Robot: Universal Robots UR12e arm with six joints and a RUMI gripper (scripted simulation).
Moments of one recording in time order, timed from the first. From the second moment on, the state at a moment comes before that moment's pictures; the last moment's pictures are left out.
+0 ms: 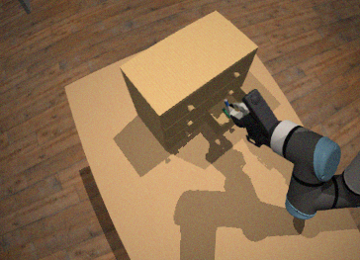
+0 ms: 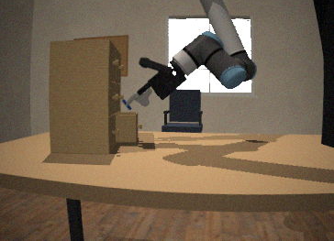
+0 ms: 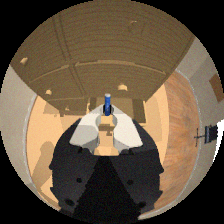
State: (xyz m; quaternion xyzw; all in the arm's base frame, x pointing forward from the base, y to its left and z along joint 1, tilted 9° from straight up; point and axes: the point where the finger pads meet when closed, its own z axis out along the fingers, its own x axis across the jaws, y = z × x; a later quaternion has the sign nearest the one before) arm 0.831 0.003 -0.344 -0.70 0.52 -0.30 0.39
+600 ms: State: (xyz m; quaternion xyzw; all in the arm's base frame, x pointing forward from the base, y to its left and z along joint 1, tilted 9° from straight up) arm 0.831 0.003 -0.344 -0.70 0.52 -0.30 0.39
